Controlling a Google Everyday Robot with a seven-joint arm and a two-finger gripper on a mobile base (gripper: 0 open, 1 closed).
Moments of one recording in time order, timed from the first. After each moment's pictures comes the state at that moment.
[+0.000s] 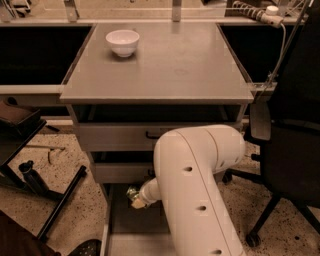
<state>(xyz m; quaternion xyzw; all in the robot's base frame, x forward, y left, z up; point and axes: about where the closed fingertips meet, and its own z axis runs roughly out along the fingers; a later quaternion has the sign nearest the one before) 0.619 0.091 0.289 -0.53 0.80 0.12 0.25</state>
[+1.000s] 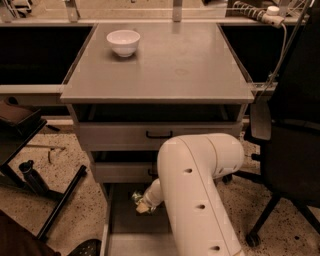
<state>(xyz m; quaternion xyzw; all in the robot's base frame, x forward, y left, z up) 0.614 0.069 0.244 -0.49 0.84 0.13 0.20</state>
